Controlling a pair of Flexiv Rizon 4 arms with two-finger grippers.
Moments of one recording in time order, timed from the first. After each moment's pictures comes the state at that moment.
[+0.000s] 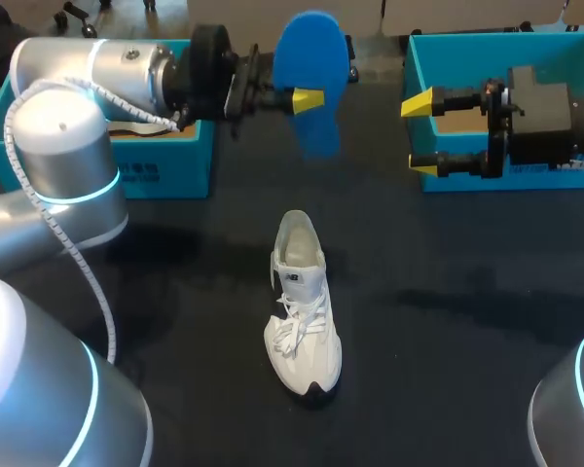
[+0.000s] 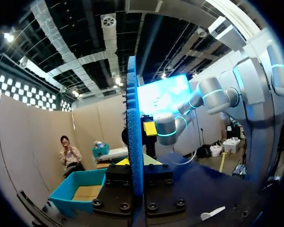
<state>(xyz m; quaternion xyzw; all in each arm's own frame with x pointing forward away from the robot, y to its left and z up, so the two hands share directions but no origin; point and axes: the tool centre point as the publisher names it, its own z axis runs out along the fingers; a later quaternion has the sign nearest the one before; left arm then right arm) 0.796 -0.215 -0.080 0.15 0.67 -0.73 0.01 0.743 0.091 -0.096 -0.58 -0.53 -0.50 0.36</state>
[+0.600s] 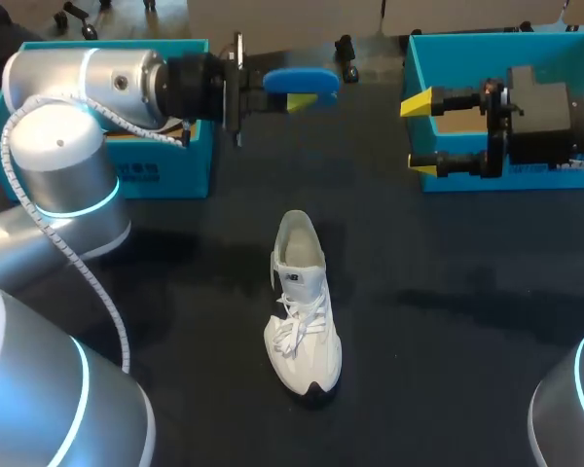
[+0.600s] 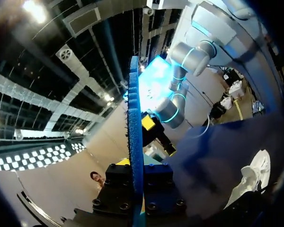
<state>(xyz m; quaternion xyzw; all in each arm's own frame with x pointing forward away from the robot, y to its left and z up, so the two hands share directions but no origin) 0.810 -0.207 -0.074 0.31 0.59 -0.70 0.24 0.744 0.091 -0.096 -0.58 -0.53 -0.50 0.36</state>
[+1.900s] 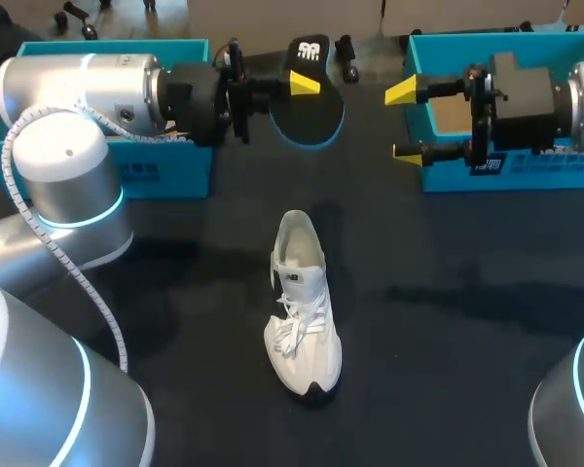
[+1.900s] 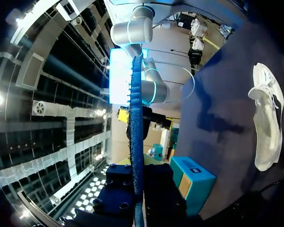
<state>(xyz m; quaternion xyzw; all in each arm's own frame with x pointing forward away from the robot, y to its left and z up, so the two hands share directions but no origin) 0.818 -0.209 -0.076 0.47 0.50 -0.56 0.46 0.752 0.112 -0.083 -0.57 -0.54 -0.49 0.38</state>
